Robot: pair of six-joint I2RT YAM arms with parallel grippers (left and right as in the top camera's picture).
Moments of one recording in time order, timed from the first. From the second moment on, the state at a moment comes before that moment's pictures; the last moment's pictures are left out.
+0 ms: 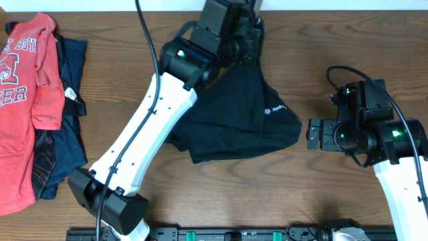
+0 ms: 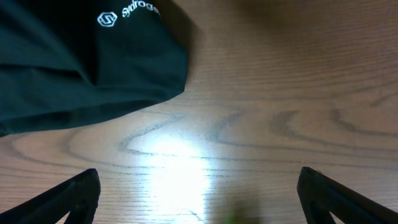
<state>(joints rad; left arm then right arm) -0.57 1.80 1.94 -0.76 0.19 -0.30 0.12 1.17 1.21 -1.27 -0.01 0.20</state>
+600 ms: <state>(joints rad) -0.37 1.82 1.94 -0.96 0.08 -0.31 0.12 1.17 1.21 -1.32 0.00 0.20</state>
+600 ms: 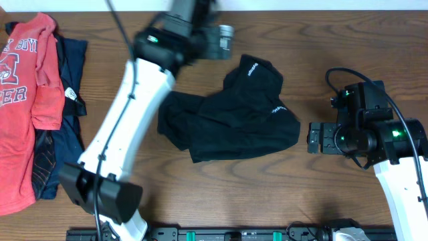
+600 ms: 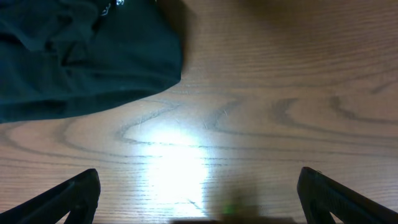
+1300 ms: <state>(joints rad) -0.13 2.23 1.94 -1.22 0.23 -0.33 0.12 1.17 1.21 -1.31 0.00 0.20</state>
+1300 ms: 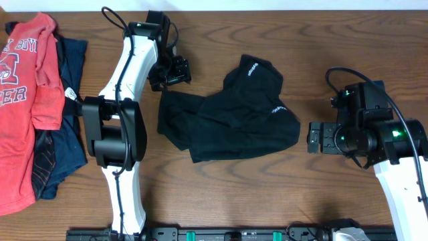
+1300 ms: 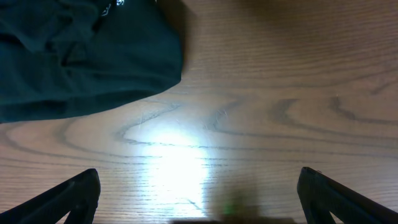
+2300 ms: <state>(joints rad) -0.06 2.23 1.84 -1.18 0.24 -0.30 0.12 1.75 1.61 -1.11 -0.13 0.00</state>
